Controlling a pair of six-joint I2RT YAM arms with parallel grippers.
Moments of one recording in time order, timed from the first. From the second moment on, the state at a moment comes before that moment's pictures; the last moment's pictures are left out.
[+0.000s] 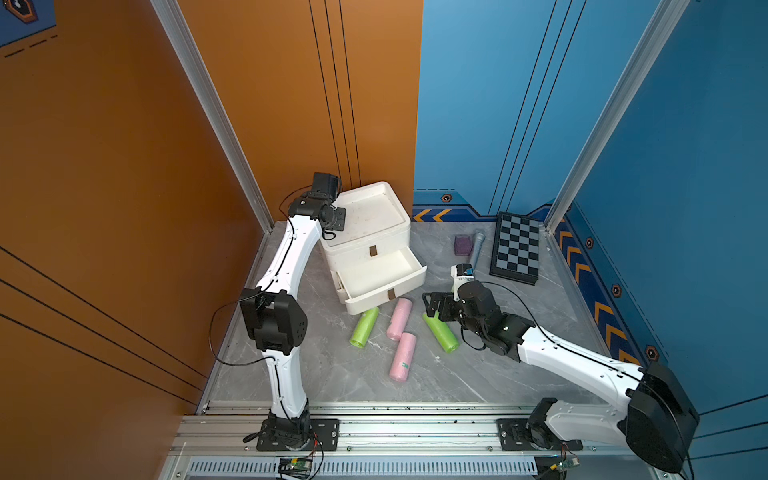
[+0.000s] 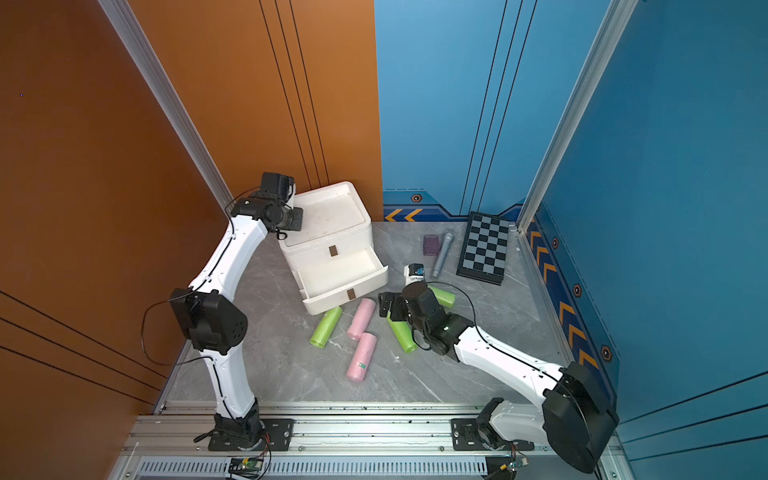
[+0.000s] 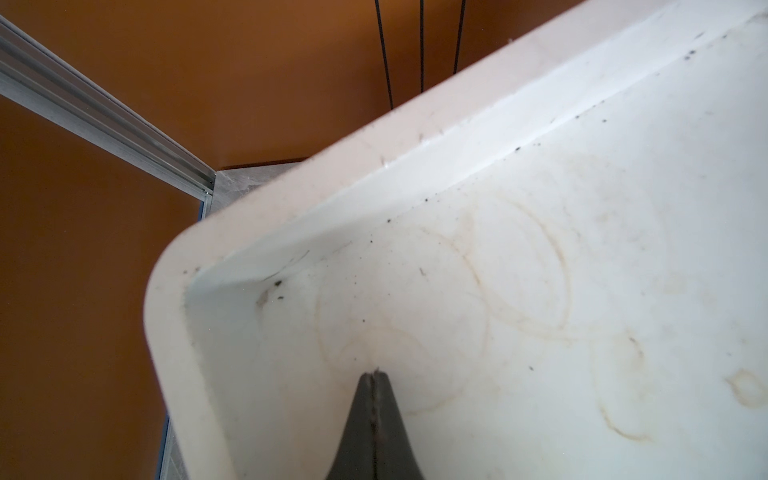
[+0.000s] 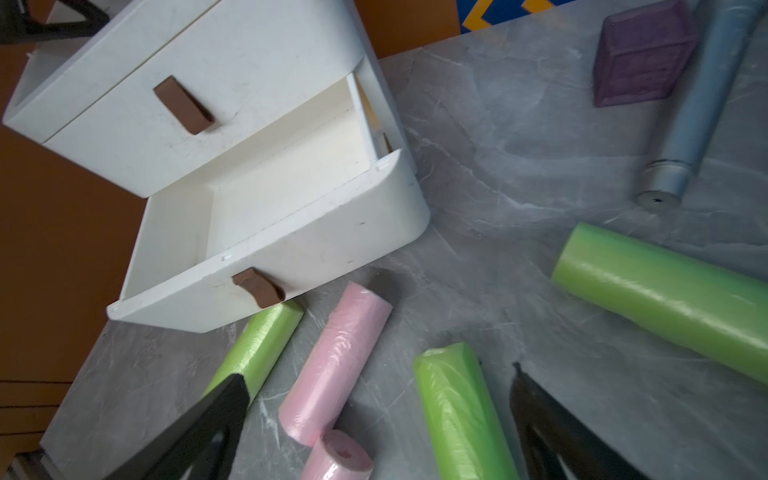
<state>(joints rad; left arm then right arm) -0.16 2.00 2.11 -0.95 -0.23 -0.02 0.68 1.24 0.78 -0.11 0.17 0.59</state>
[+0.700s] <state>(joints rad) -0.16 2.00 2.11 -0.95 -0.23 -0.02 0.56 1.47 1.05 -0.63 -0.02 0.26</state>
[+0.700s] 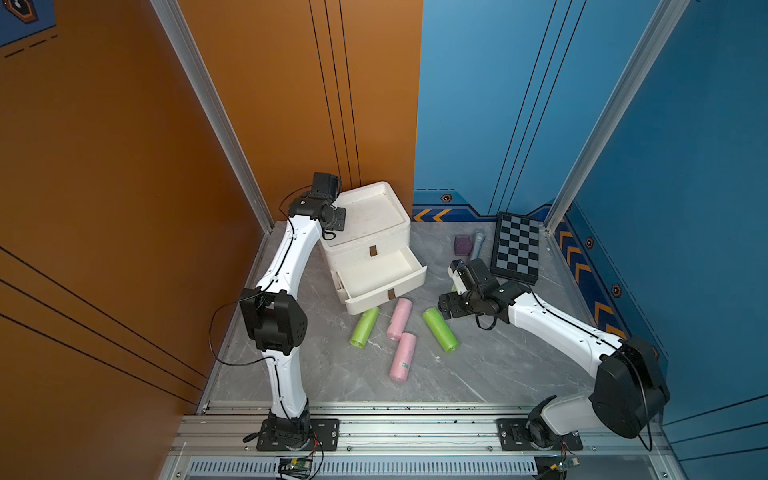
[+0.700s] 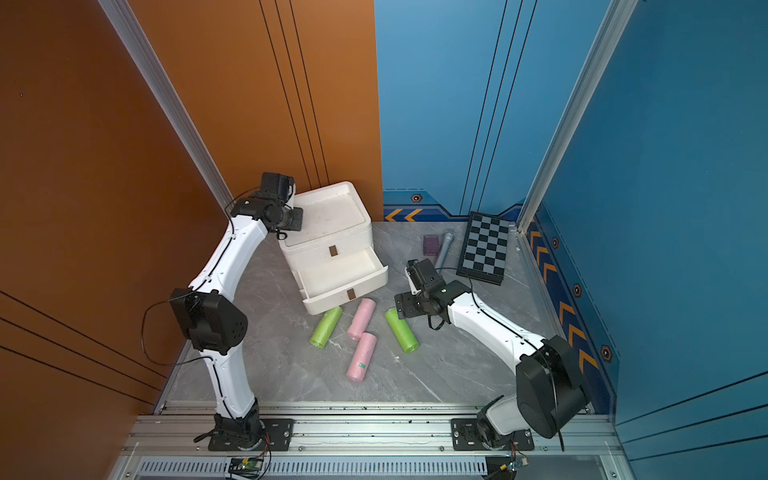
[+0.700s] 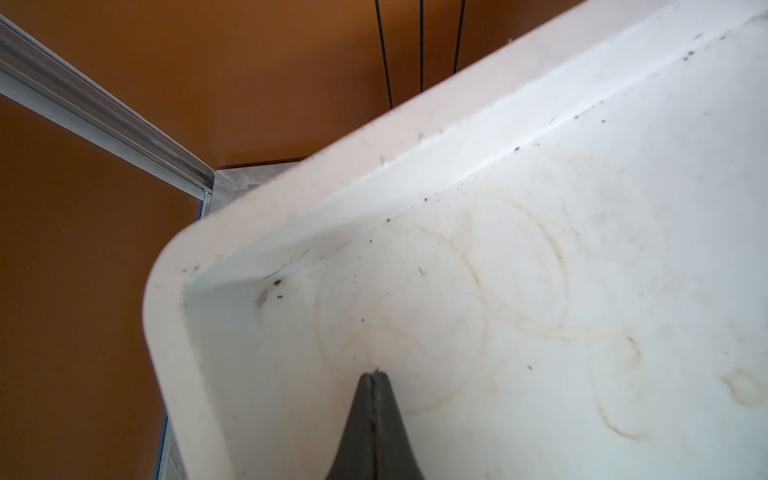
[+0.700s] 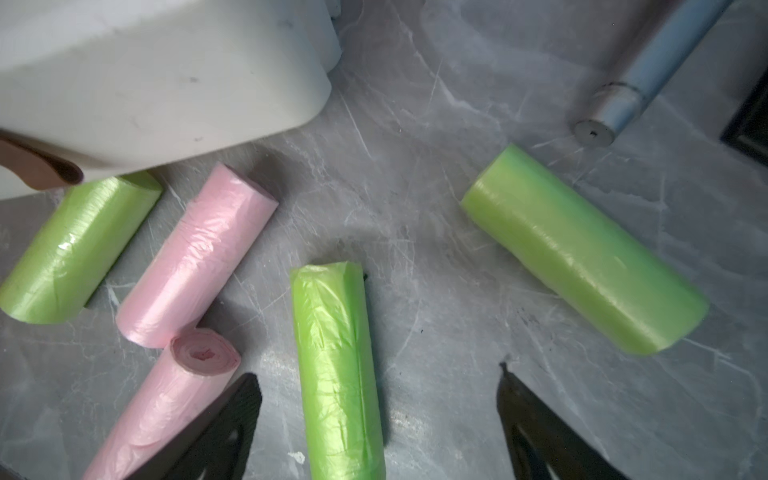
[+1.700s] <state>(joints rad) -0.16 2.00 2.11 -0.95 -0.23 -0.02 0.63 1.77 1.16 -0.73 -0.06 0.26</state>
